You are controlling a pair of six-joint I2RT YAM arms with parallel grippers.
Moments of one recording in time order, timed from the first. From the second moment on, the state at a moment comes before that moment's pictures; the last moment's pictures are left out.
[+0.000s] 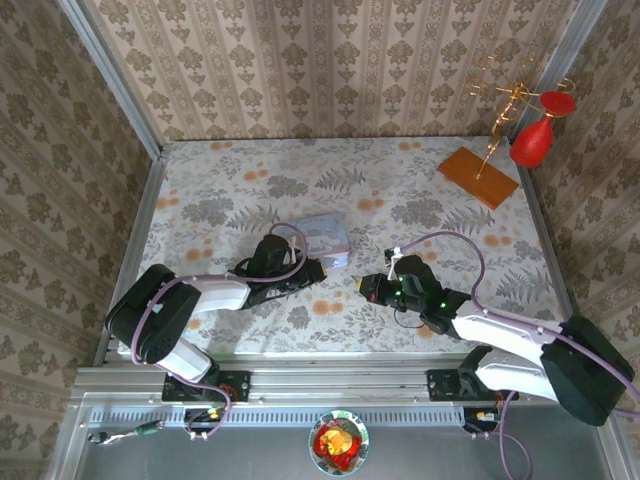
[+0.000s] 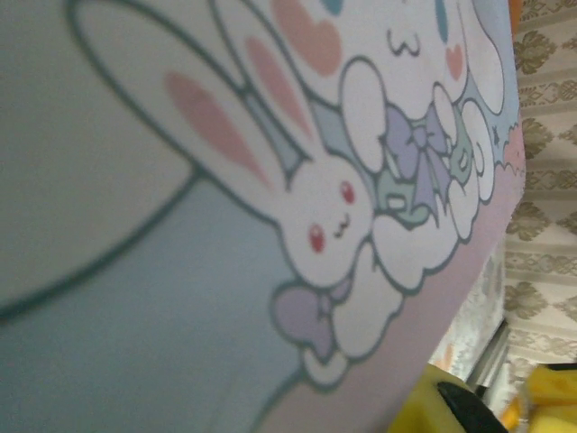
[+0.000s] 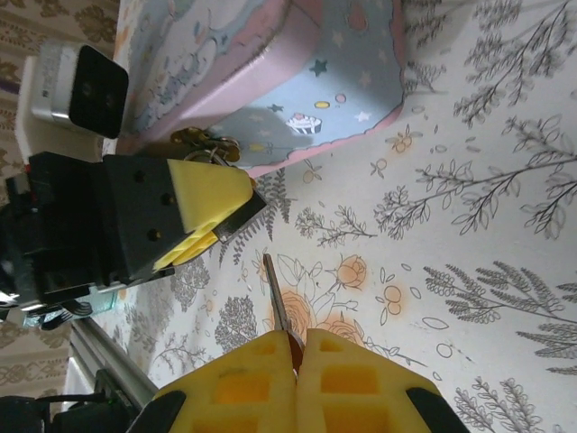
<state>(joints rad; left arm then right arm) -0.68 1.54 0.53 0.37 0.44 -0.97 0.70 1.14 0.38 0.19 -0.18 0.96</state>
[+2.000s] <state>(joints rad) -0.67 1.62 0.53 0.66 0.52 -1.25 0.56 1.57 0.37 0.83 -0.53 1.31</state>
